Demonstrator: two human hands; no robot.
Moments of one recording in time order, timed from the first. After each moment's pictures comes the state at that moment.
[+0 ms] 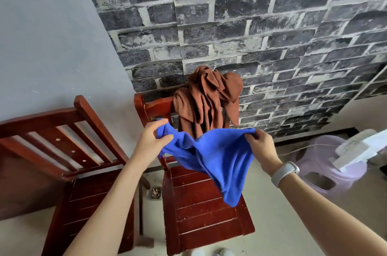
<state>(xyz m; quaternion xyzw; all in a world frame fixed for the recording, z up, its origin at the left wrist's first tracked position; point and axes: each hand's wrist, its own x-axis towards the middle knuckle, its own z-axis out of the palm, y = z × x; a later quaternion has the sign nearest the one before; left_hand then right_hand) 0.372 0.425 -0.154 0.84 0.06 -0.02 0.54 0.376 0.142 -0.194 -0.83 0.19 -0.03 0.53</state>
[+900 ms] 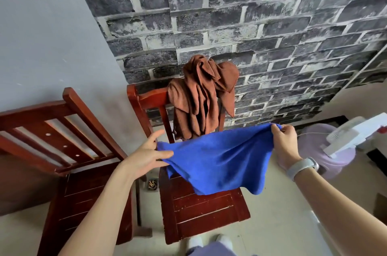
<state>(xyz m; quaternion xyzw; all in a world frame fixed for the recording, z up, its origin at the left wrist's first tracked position) 0.350 0.433 -0.181 0.66 0.13 -0.28 0.68 0.368 0.083 -0.225 -0.77 0.29 -0.13 0.56</state>
